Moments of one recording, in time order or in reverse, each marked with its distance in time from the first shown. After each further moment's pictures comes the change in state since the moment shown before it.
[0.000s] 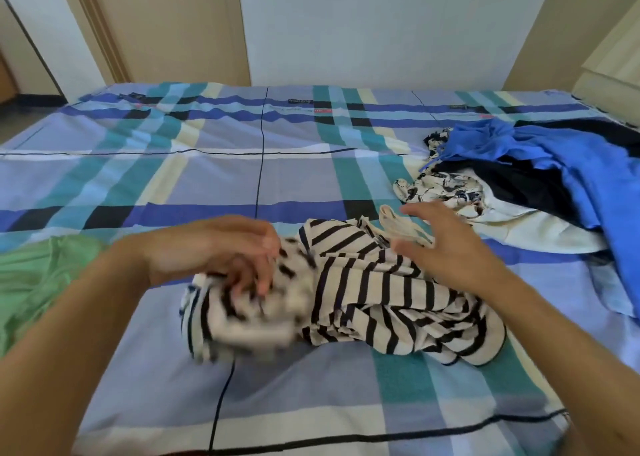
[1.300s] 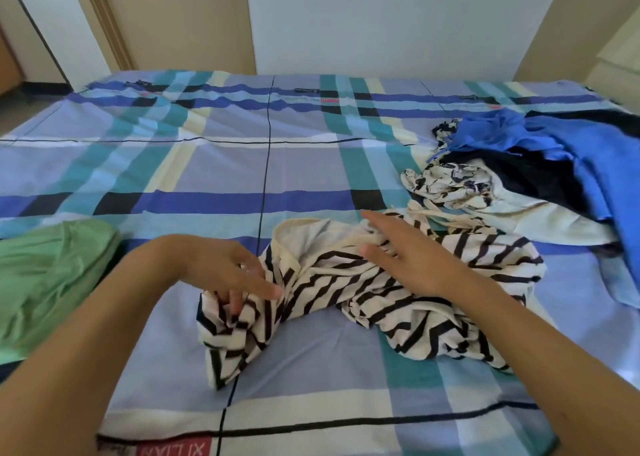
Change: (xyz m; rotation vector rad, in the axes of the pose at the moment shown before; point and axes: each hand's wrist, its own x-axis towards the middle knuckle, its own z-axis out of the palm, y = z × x) left_hand 0.011 -0.025 0.006 0.636 -0.130 -0.455; right_hand -0.001 -0.025 0.039 -0.083 -0.275 -0.170
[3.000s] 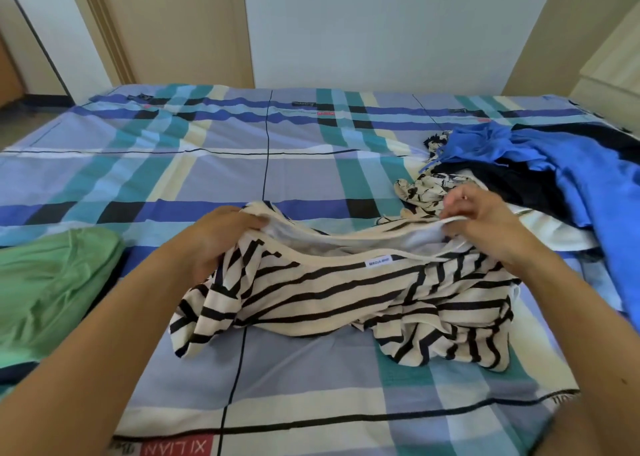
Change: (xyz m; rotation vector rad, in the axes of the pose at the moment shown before) left_hand 0.001 0.016 -0.002 -1.132 0.528 0.050; right_hand -0.019 0.061 -0.070 0.511 0.330 0.302
